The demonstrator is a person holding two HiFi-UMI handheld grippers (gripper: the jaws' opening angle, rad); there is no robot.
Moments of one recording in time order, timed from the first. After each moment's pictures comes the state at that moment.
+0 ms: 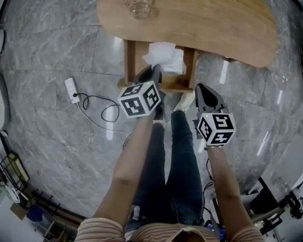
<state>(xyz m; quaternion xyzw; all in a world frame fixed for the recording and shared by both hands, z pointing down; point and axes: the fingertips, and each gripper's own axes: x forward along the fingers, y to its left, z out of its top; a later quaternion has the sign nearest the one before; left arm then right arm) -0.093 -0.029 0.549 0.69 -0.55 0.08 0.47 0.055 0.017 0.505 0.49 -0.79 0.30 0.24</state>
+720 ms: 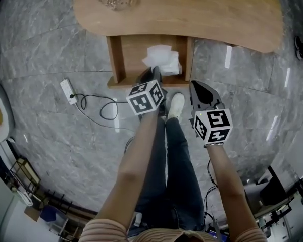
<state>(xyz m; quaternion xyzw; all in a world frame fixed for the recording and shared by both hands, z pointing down) -0.052 -0.001 0.671 0.65 -0.55 0.16 0.49 0.073 0.032 0.576 0.46 -0.78 0.33 0.26</state>
